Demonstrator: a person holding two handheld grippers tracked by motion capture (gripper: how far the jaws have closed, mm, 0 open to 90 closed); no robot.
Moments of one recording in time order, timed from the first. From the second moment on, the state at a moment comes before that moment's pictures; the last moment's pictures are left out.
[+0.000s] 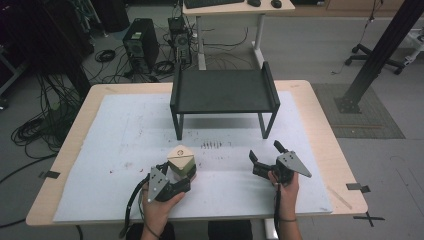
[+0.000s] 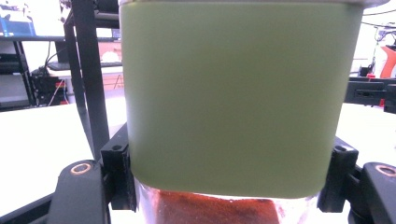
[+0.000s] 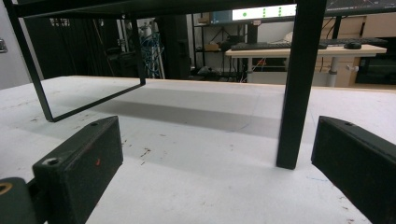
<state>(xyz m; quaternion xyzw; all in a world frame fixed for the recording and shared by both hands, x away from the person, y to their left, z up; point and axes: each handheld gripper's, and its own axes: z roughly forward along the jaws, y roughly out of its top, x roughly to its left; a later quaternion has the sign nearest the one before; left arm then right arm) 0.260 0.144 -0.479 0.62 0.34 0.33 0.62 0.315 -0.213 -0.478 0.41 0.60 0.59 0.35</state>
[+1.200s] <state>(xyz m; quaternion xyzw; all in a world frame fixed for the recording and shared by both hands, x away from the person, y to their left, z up) 0.259 0.144 -0.479 0.62 0.34 0.34 0.62 0.314 -0.213 -0.478 0.41 0.60 0.59 0.35</state>
